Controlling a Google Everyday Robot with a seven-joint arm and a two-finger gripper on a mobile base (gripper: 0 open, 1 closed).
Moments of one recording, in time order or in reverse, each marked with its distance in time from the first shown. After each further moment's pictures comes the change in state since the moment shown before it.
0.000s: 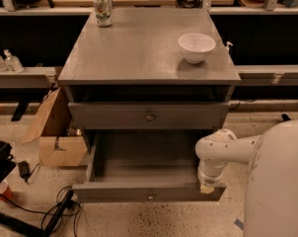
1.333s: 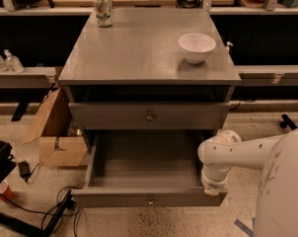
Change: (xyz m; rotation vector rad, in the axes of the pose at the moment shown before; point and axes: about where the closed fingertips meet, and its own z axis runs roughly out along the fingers) arm 0.019 0.029 -0.019 -0.006 0.045 0.055
